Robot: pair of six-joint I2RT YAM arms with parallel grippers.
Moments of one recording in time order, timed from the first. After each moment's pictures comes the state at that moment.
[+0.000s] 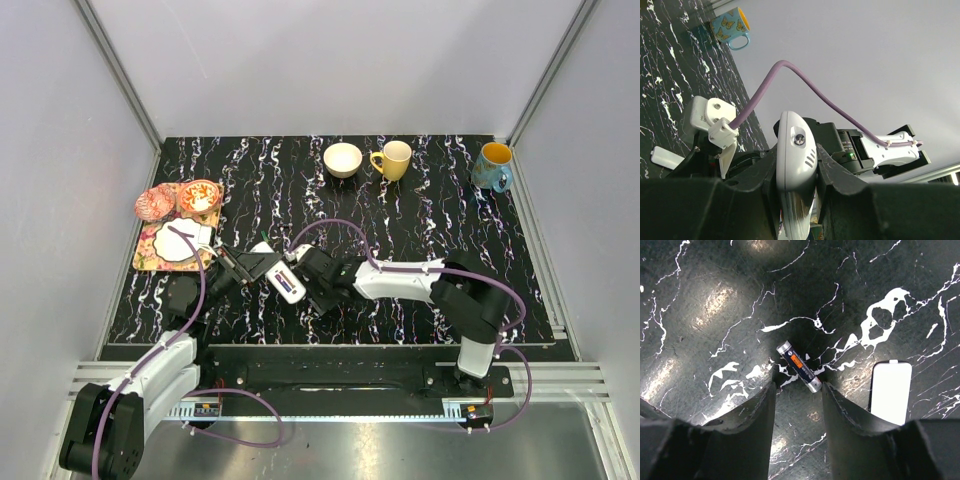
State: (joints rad) left arm -0.24 0.79 0.08 0.97 0.60 -1.40; right arm 1.06 1.82 1.10 -0.34 0.09 0.27
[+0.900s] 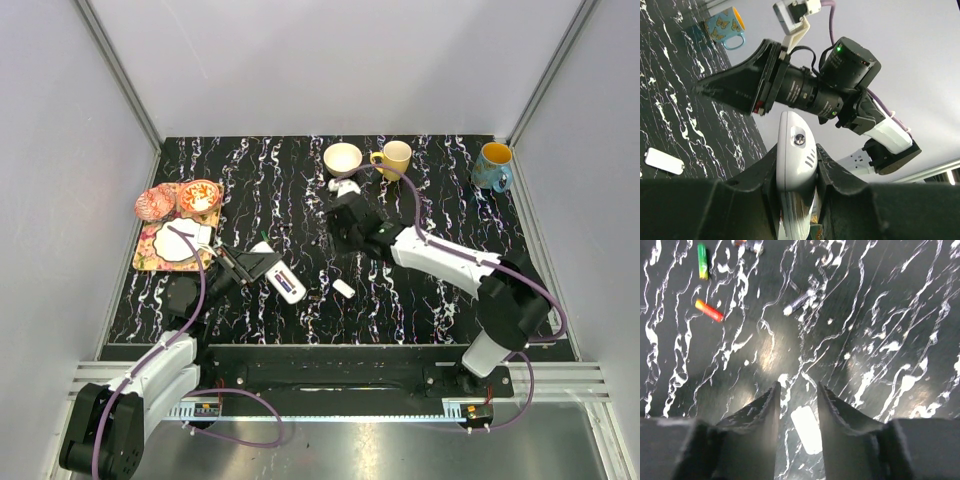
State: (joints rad) left arm -0.24 0.79 0.08 1.00 0.61 -1.42; right arm 0.82 1.64 1.18 -0.32 0.17 0.39
